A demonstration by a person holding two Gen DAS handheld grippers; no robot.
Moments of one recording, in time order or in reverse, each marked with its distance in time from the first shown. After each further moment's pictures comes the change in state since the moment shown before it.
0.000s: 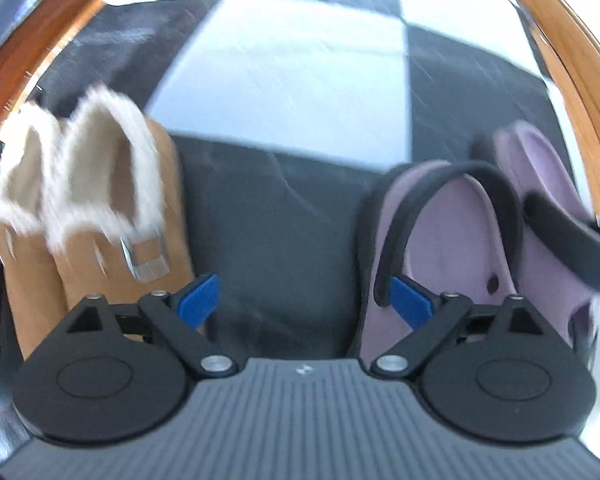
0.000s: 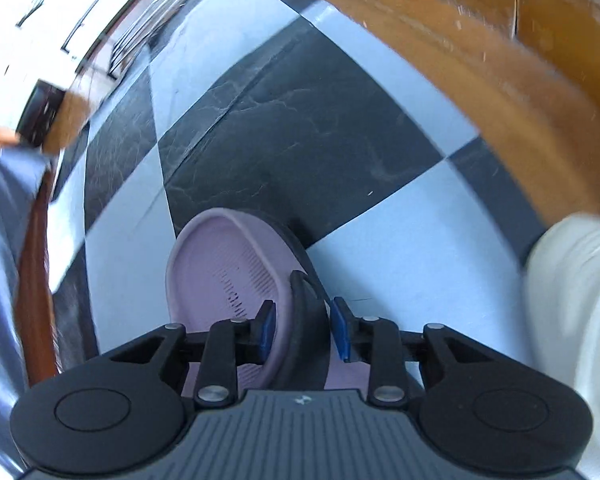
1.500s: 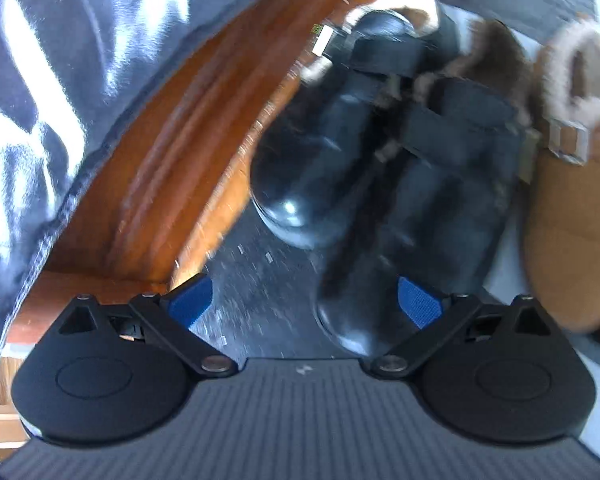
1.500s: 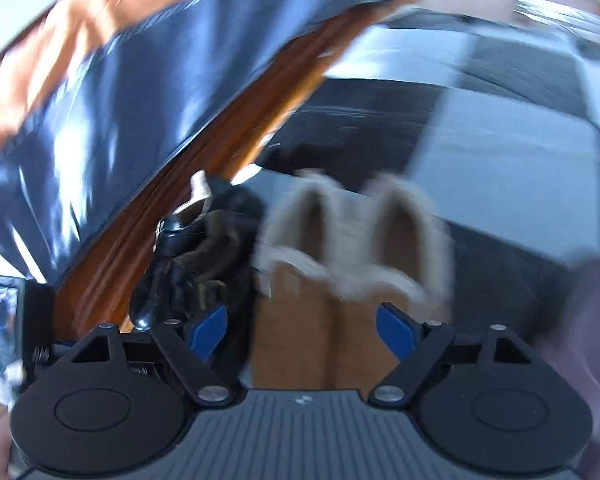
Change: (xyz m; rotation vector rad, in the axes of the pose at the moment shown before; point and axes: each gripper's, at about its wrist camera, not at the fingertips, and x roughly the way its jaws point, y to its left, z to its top) left arm -0.040 0.299 -0.078 -0.249 0.079 0.465; right arm 0.057 0.276 -0.310 -1.089 0.120 0.213
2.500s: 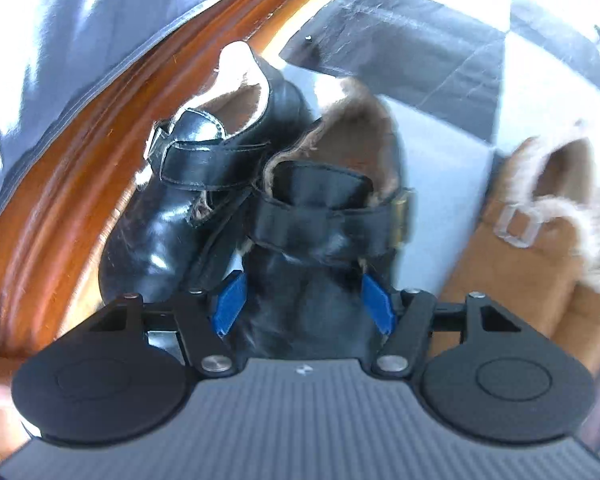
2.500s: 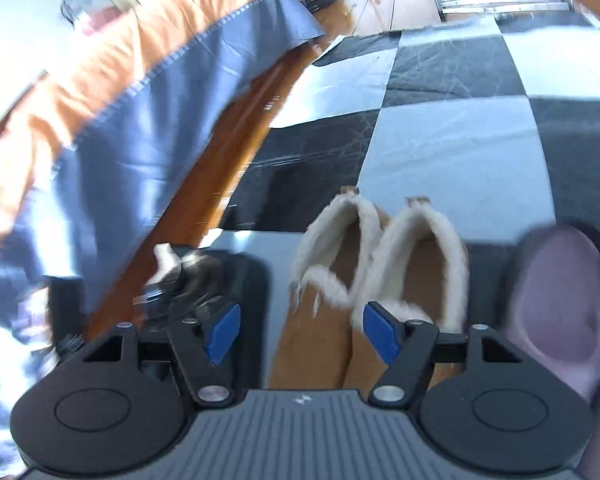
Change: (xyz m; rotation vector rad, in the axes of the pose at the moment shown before) left arm -0.011 -0.052 0.052 -0.024 -0.058 -0.366; right arm -0.101 -0.113 -0.036 0.355 -0.143 0.036
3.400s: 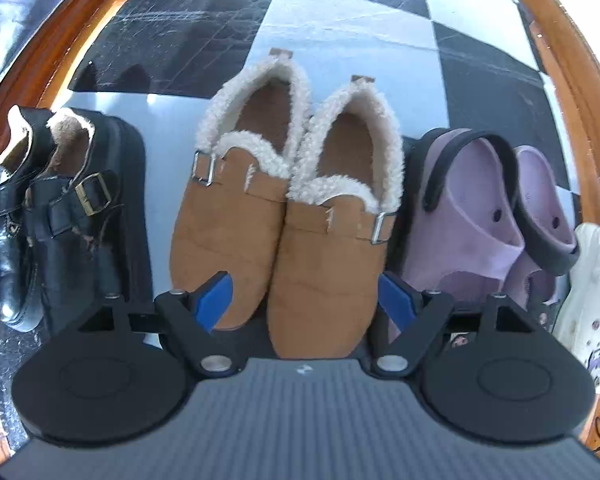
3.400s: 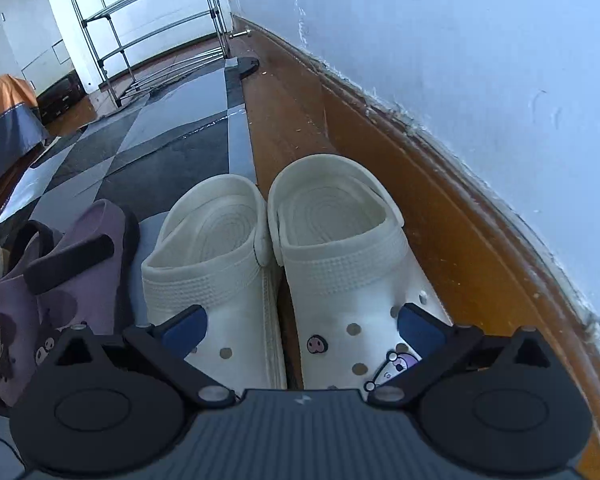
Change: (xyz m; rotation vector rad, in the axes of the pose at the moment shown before) left arm -0.051 -0.161 -0.052 0.326 0.103 -0.138; right arm -0.190 -0.307 -0.124 0.245 -0.288 -0.614
